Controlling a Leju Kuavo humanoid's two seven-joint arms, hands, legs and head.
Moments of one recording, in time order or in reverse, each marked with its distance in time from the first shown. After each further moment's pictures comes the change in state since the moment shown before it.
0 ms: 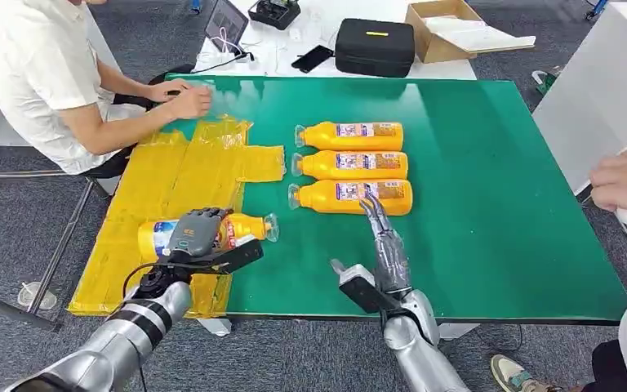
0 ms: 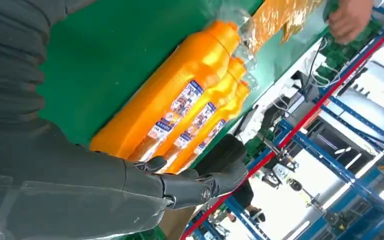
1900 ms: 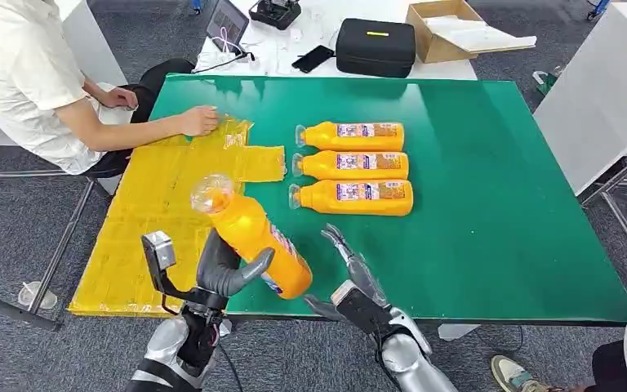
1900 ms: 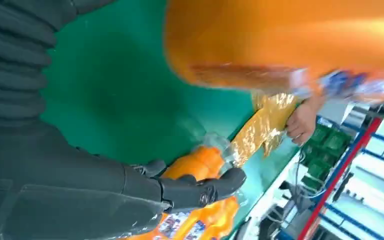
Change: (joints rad) left arm 0.441 -0.171 0.187 -0.706 1.232 -0.536 -0.297; right arm 0.105 -0.059 0.156 -0.167 -0.199 0.355 0.126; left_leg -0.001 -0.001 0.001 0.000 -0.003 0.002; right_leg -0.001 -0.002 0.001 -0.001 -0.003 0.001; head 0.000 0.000
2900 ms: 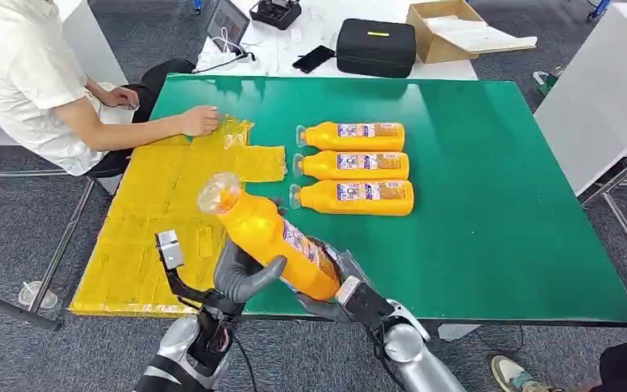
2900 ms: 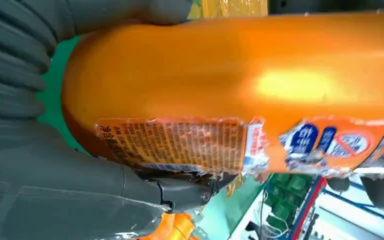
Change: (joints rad) left arm -0.045 -0.019 -0.069 0.092 0.168 -0.195 0.015; right arm -0.036 -0.013 0.033 -0.041 -0.129 0.259 -0.034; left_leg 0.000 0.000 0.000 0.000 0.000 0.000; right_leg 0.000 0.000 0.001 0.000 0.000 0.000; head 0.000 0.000
